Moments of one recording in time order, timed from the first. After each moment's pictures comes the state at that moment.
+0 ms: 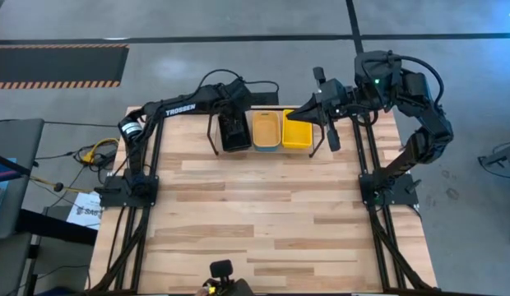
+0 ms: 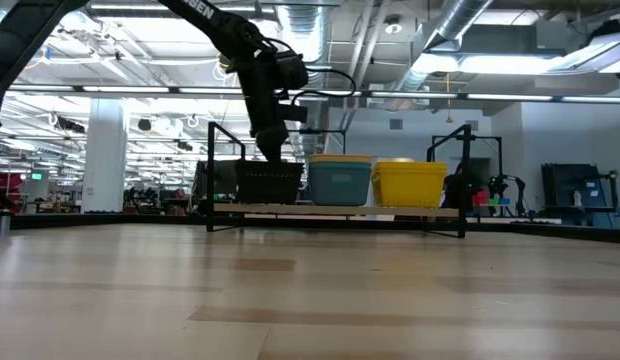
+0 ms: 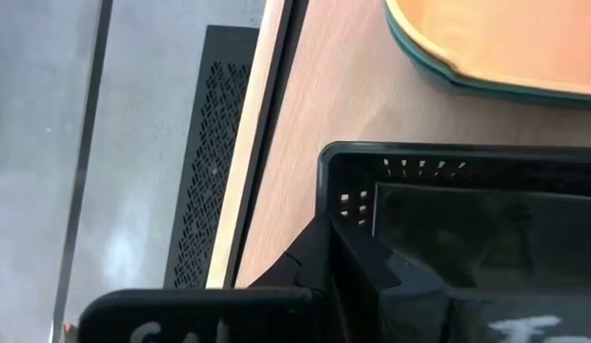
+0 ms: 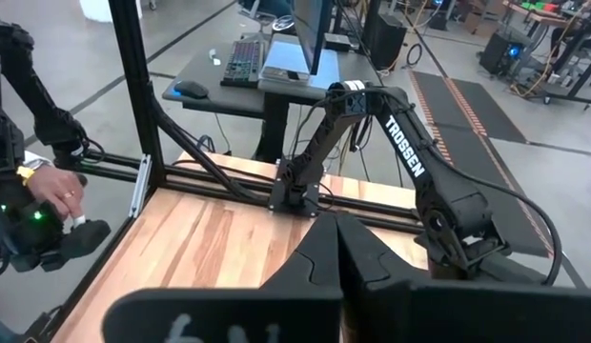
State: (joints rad) left arm 0.59 1.93 1.61 -0.77 -0.19 0.44; right arm -0.11 1.56 2.34 -1.06 -0.18 -0.20
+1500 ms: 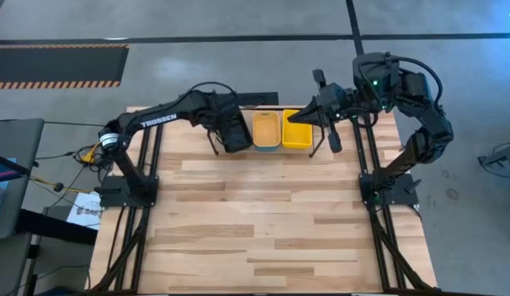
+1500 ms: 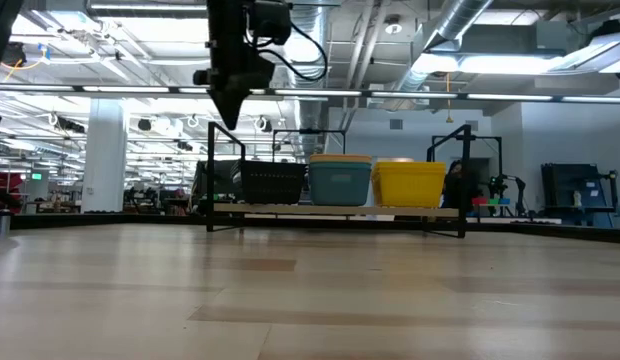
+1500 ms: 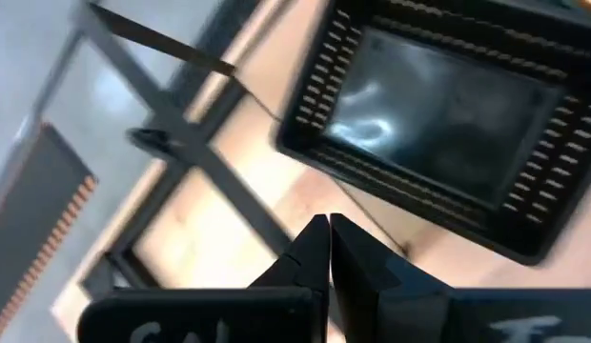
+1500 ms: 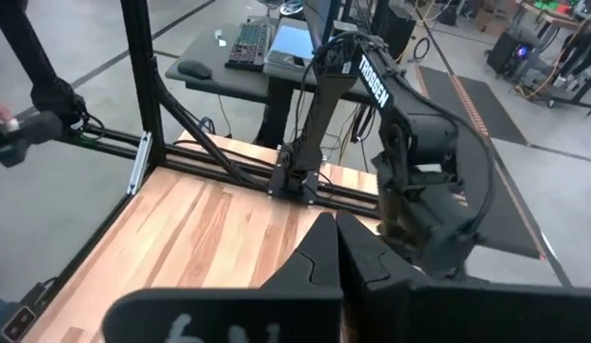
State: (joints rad) left arm 0.43 1.71 1.61 -1.25 -0.40 -0.24; right arm -0.11 1.56 2.34 -1.10 -0.18 -0.26
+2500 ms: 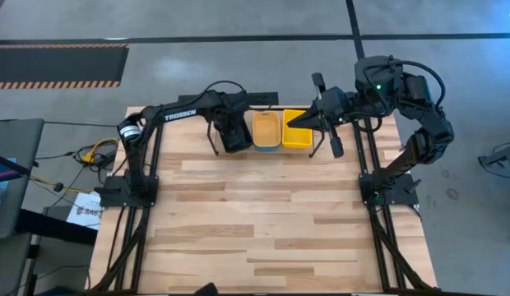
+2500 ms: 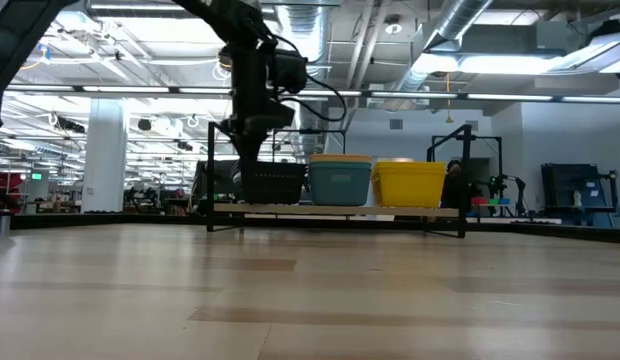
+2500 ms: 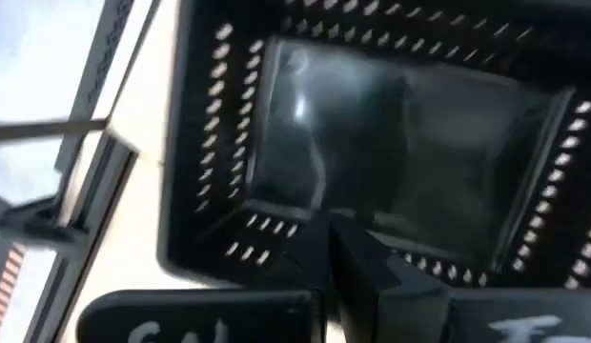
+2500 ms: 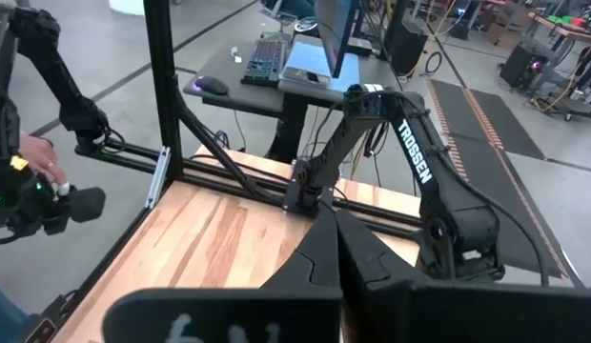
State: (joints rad) left arm 0.51 1.90 1.61 -1.09 -0.19 -0.01; right arm -0.06 1.56 2.34 -1.06 -0.18 -0.24
